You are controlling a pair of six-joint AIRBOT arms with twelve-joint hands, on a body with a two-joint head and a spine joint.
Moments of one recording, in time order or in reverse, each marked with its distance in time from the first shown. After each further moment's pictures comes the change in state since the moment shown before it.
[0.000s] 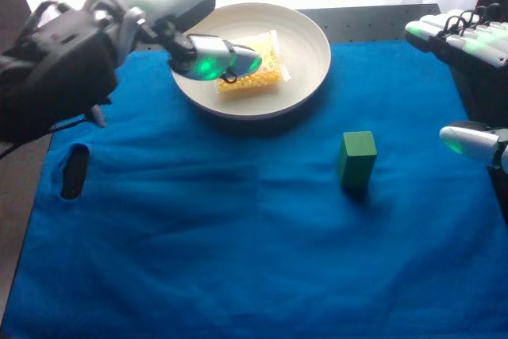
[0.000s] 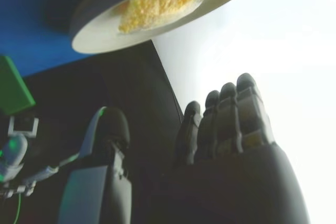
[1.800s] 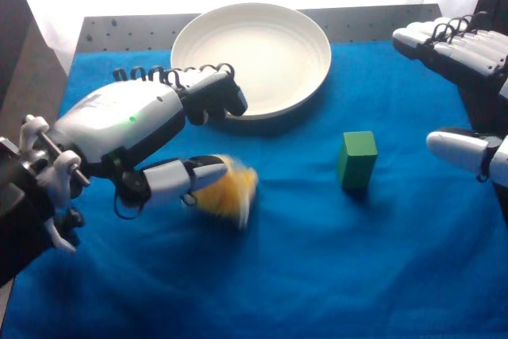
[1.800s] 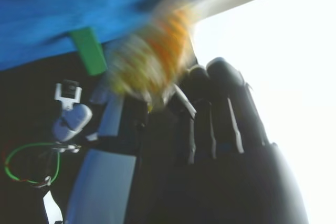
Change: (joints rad) left arm 0.346 0.240 -0.410 0.103 -0.396 -0.201; right arm -0.001 -0.014 -0.026 0.005 0.014 0.000
